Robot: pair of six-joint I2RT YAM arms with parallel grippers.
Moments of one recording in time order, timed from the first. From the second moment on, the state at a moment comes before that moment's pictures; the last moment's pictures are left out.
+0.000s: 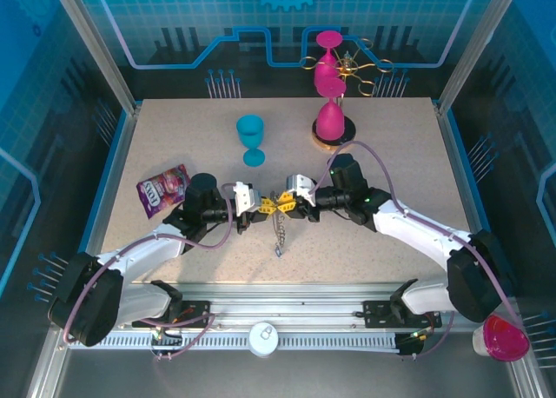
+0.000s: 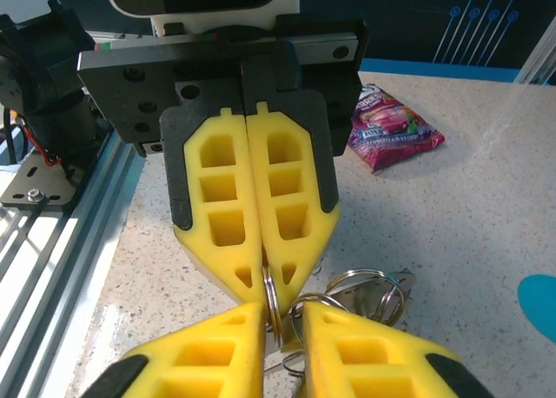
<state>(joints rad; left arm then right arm) -0.44 1.20 0.51 0.37 0.85 0.35 0.61 1.35 0.83 -0.02 -0.78 -0.51</state>
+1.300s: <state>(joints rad) -0.43 1.21 0.53 0.30 0.85 0.38 0.61 1.39 1.03 -0.41 -0.72 -0.69</state>
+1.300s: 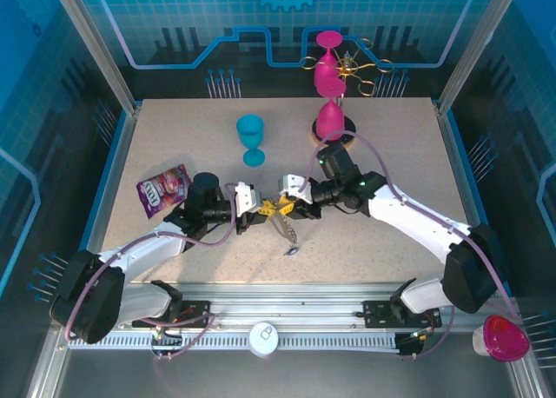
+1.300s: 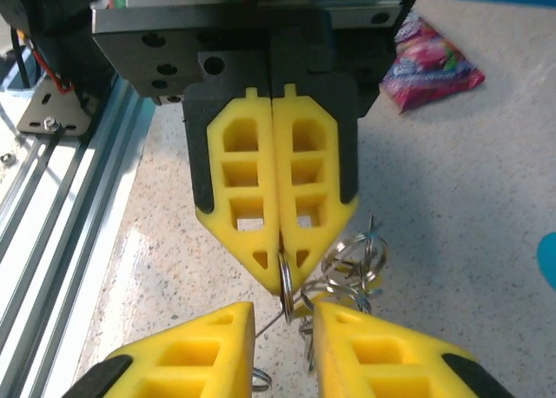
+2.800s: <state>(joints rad) -0.43 1.21 0.49 0.38 0.86 0.34 0.64 1.47 1.12 -0.51 -0.70 -0.72</state>
